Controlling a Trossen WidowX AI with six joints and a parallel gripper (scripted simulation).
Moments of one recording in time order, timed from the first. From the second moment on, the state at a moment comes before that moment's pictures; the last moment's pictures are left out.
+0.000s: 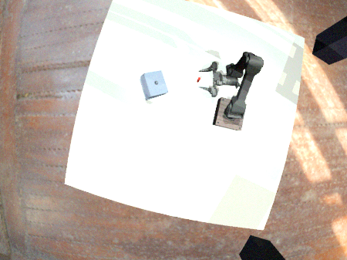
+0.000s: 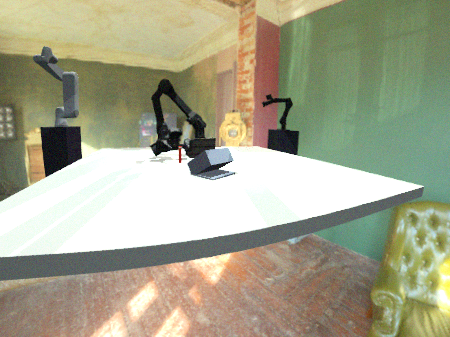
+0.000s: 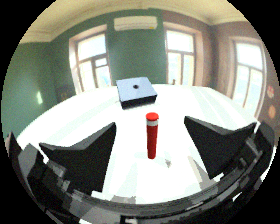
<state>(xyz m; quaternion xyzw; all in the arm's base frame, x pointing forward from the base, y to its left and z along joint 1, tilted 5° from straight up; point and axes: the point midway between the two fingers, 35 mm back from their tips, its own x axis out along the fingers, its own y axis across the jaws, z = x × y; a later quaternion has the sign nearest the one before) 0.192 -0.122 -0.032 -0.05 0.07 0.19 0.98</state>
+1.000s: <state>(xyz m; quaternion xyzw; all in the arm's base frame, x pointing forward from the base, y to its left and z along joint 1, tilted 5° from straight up) 0.202 -0.109 0.121 -0.04 0.09 0.20 0.97</state>
